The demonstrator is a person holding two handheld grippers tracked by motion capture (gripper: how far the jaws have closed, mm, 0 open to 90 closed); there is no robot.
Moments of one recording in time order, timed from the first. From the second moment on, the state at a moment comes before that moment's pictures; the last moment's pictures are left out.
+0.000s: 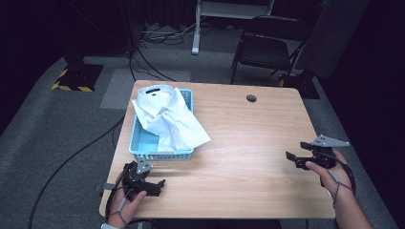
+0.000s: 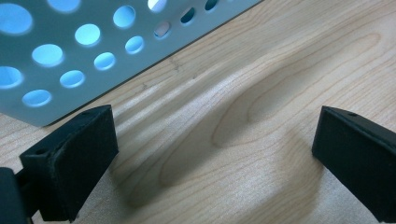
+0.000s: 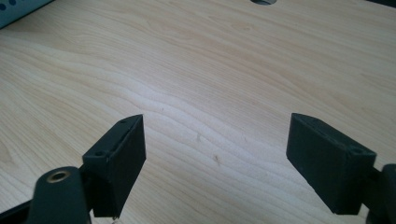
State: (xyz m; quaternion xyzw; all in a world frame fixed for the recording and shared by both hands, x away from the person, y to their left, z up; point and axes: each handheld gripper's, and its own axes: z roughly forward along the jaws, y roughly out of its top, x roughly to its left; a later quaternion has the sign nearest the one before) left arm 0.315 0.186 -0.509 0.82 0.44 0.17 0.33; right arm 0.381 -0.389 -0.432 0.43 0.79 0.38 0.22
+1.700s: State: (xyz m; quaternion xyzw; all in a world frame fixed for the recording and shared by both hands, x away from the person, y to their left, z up) left arm 0.315 0.186 -0.509 0.82 0.44 0.17 0.33; right arm 0.370 -0.386 -0.507 0.43 0.81 0.35 0.19
